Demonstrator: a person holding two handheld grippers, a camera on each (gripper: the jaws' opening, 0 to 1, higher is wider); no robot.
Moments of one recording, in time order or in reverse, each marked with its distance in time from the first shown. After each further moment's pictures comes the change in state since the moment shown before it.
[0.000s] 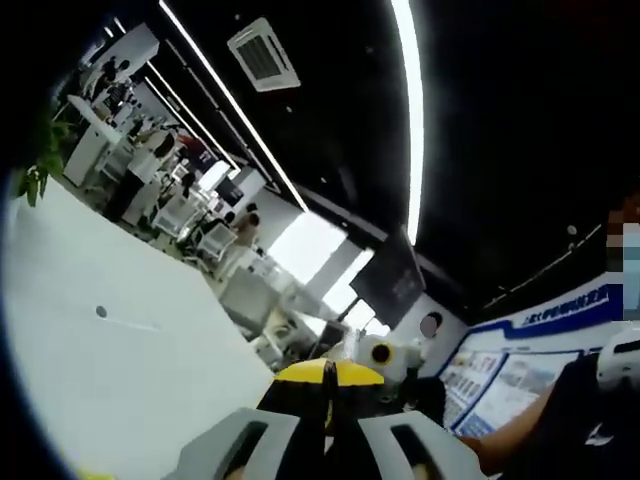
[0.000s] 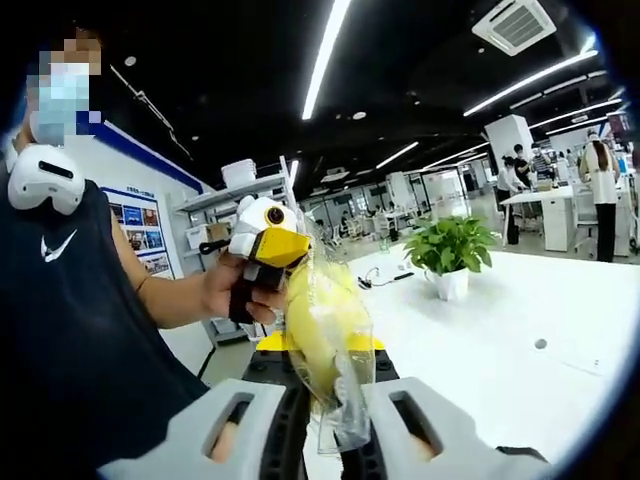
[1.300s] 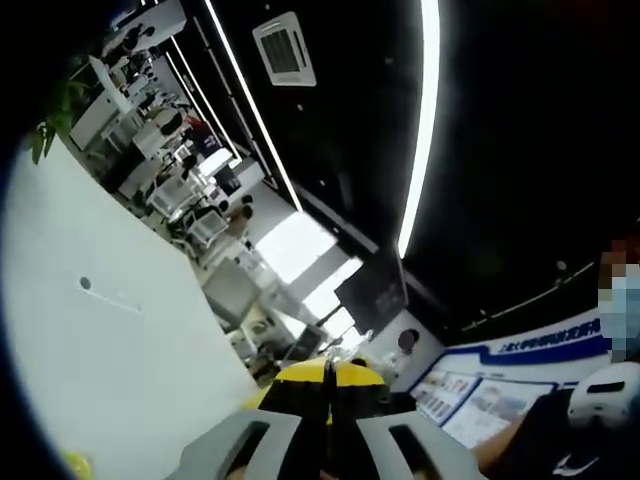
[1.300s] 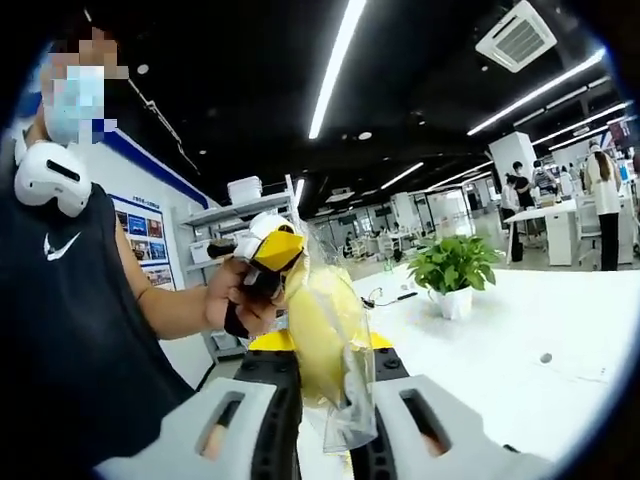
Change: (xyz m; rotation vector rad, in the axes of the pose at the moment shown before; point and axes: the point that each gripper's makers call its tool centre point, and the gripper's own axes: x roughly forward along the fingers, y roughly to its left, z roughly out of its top) left arm -0.001 -0.006 0.010 -0.154 -0.039 -0.082; right arm 0.006 -0.001 0.015 -0.004 -0.106 0.011
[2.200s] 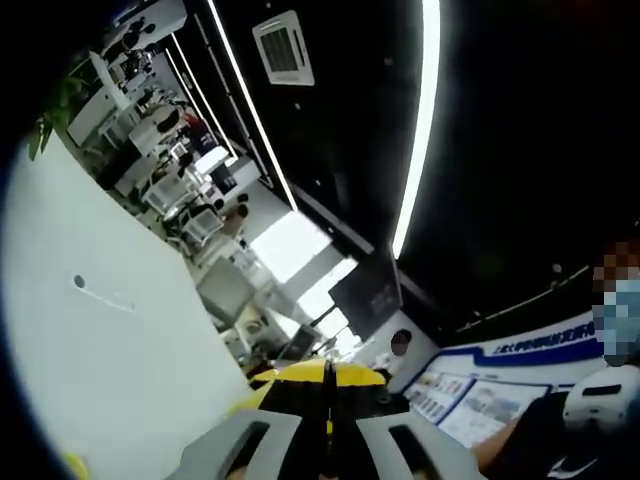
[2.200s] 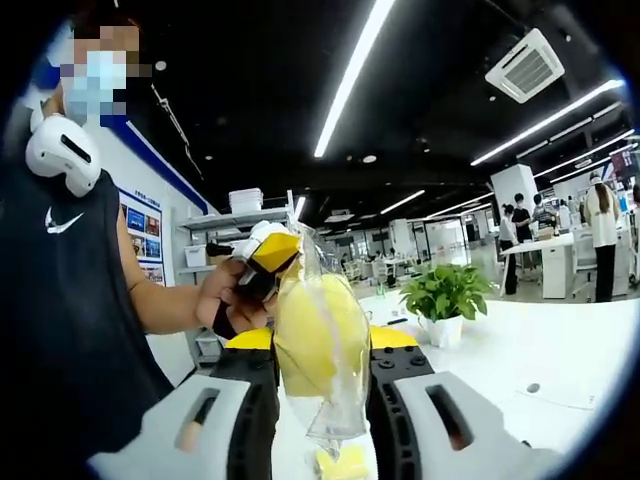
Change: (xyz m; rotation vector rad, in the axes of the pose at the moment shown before) left arm 0.004 -0.004 0.003 -0.014 0.003 -0.026; right arm -0.002 -0.005 0.004 -0.102 -0.095 -0.001
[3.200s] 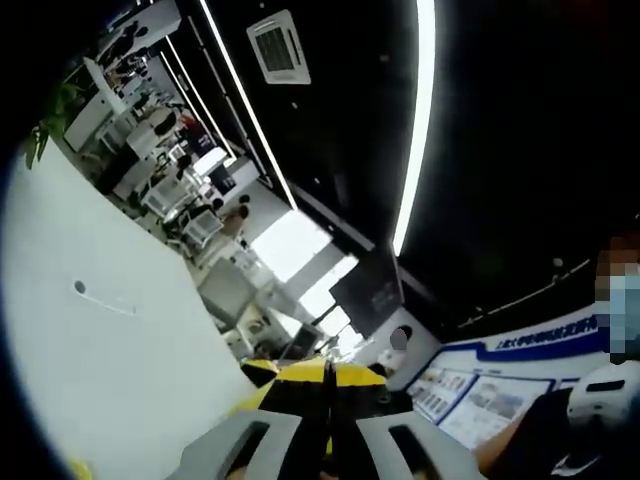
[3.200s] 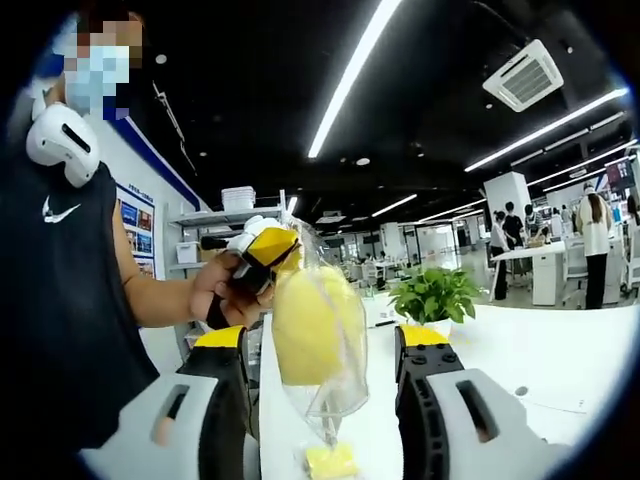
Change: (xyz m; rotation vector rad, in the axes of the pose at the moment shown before) left arm 0.002 -0.003 0.000 0.020 0.010 0.001; right arm -0.009 -0.004 0.000 -0.029 -0.008 -0.039
